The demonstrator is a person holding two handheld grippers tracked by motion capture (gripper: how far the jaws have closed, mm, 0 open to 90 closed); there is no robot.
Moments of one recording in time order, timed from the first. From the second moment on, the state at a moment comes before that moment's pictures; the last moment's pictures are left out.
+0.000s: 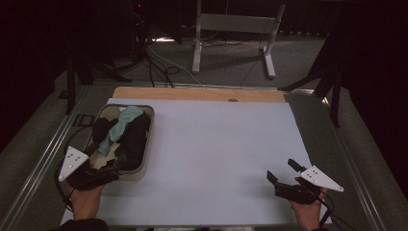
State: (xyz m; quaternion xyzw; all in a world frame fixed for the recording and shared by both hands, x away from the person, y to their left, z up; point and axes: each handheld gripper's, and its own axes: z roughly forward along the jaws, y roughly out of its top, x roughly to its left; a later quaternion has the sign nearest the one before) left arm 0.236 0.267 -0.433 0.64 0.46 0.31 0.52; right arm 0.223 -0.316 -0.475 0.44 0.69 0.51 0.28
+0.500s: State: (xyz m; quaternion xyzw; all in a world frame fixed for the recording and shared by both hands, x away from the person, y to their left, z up) left arm 0.258 0.261 -0.423 0.66 0.46 0.30 0.51; right arm 0.222 -0.316 -0.475 0.44 0.69 0.51 0.27
